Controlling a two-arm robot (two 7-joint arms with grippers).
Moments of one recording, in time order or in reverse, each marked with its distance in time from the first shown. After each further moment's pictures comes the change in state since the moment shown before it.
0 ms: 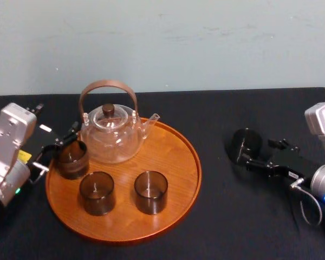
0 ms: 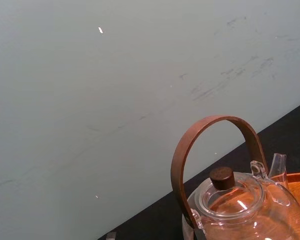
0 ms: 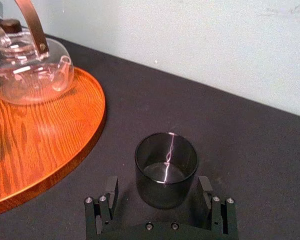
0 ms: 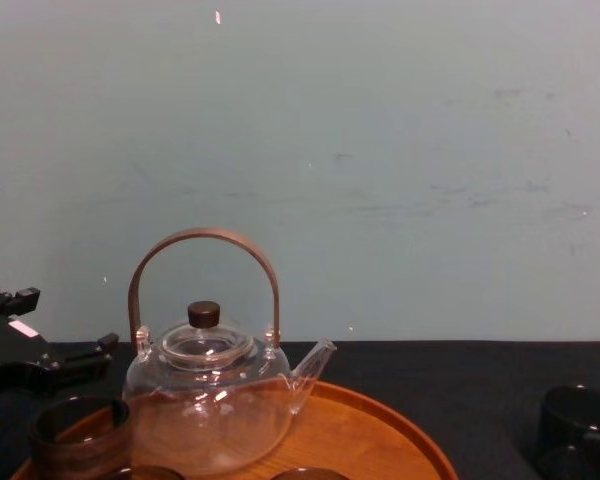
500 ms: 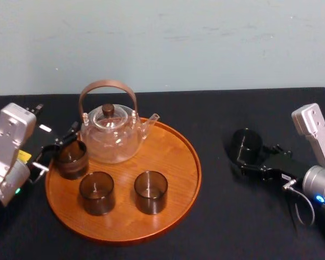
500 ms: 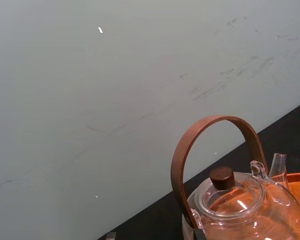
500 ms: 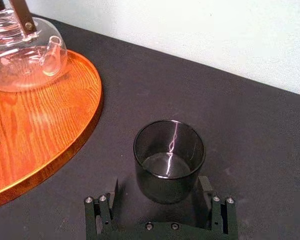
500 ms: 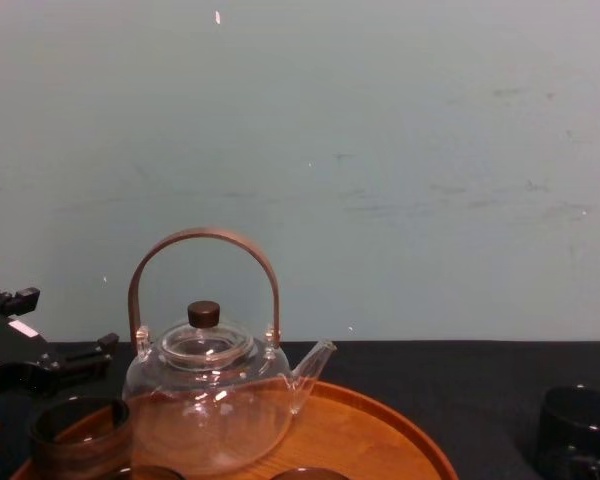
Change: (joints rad) left arm 0.000 0.000 0.000 0.000 0.000 0.000 0.000; right arm 0.050 -0.034 -0.026 0.057 -0.034 0.070 0.008
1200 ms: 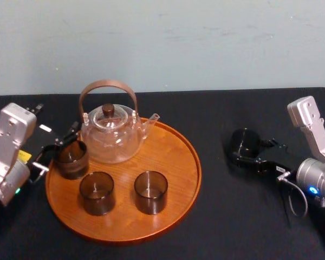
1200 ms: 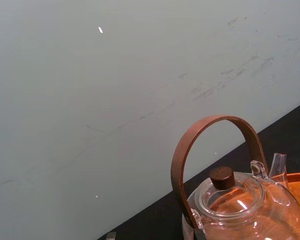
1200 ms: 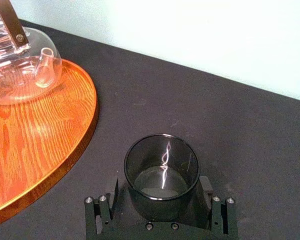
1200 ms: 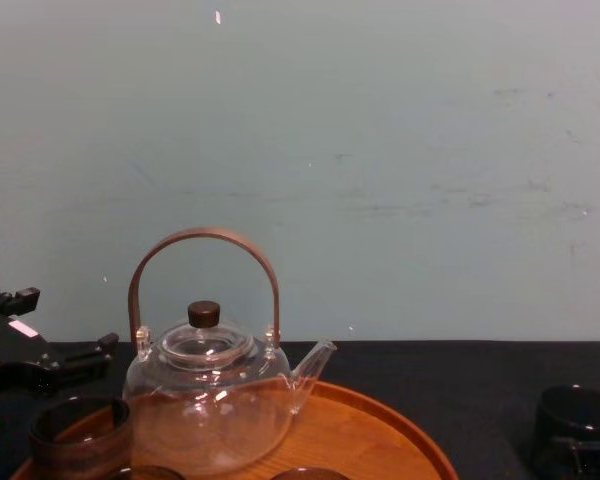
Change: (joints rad) left arm 0.000 0.000 0.000 0.000 0.000 0.000 0.000; right arm 0.061 -0.043 -0.005 0.068 -0.008 0.002 0.014
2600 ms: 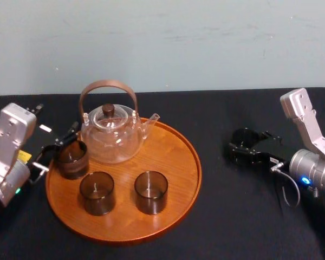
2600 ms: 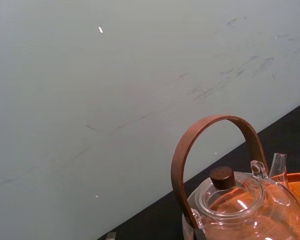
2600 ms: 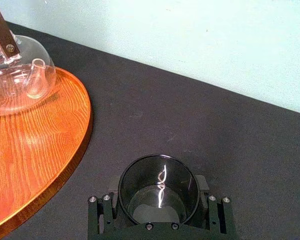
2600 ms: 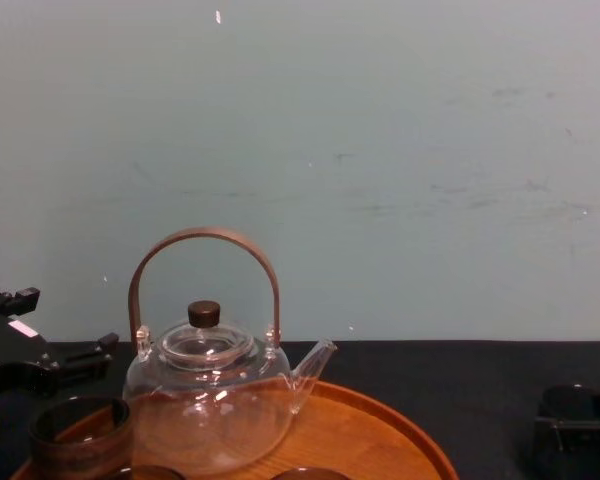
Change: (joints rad) left arm 0.000 0.000 0.000 0.000 0.000 0.000 0.000; right arm 0.069 -0.035 -0.020 0.072 -0.023 -0.015 0.003
